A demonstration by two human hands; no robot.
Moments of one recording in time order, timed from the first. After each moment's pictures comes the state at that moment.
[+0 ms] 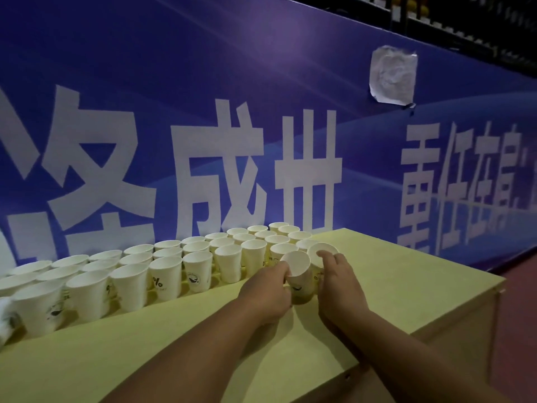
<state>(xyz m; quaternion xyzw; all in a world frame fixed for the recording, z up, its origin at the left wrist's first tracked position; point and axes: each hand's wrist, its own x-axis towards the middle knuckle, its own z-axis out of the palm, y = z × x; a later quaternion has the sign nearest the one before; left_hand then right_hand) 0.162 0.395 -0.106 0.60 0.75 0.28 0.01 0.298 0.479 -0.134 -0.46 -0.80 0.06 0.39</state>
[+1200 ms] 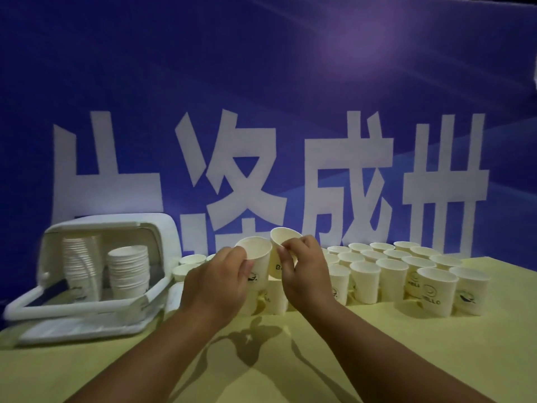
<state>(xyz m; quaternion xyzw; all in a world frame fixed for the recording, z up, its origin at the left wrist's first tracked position) -0.085 0.163 -0.072 0.46 0.74 0.32 -0.37 0.012 0.307 -0.070 -0.19 -0.79 0.24 0.53</state>
